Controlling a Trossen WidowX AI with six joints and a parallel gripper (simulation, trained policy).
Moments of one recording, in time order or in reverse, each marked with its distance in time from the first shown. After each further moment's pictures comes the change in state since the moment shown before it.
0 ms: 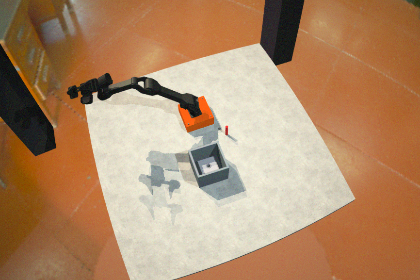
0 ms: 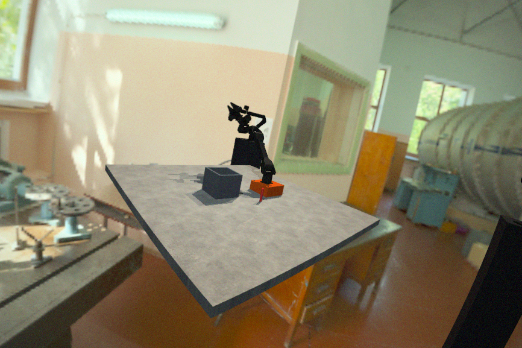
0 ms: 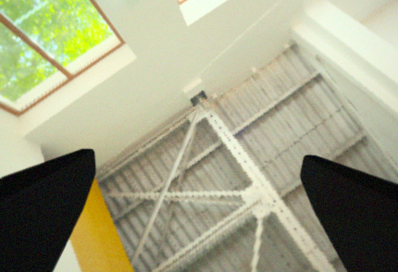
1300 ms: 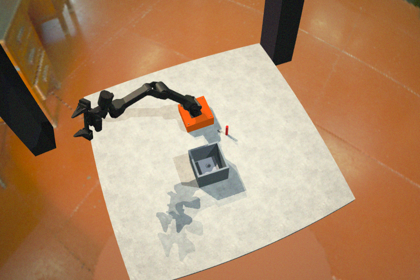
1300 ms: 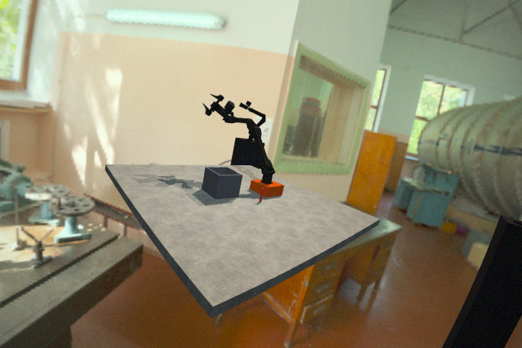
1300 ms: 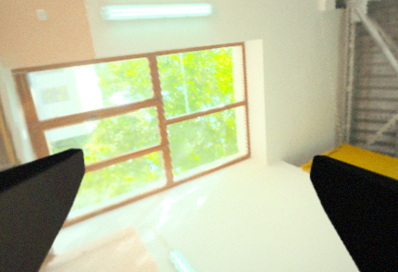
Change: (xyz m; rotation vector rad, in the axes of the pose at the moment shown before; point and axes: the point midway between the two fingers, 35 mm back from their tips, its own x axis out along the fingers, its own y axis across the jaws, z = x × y) arm 0.126 -0.066 0.143 1.129 0.022 0.315
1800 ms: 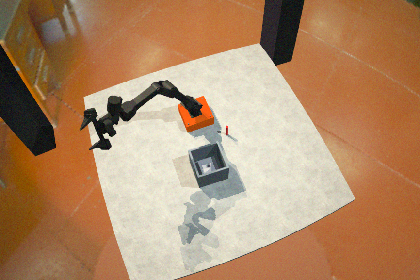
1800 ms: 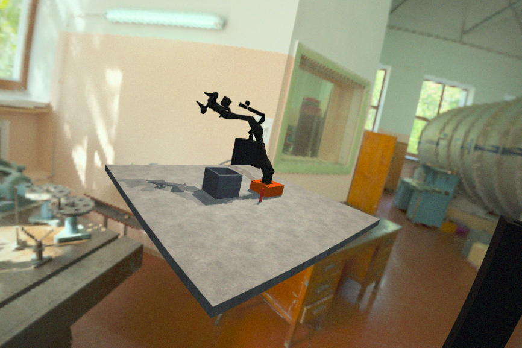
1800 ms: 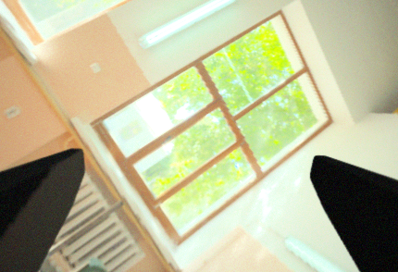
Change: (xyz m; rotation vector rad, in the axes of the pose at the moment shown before) arm 0.014 0.013 0.090 0.429 -0.003 0.116
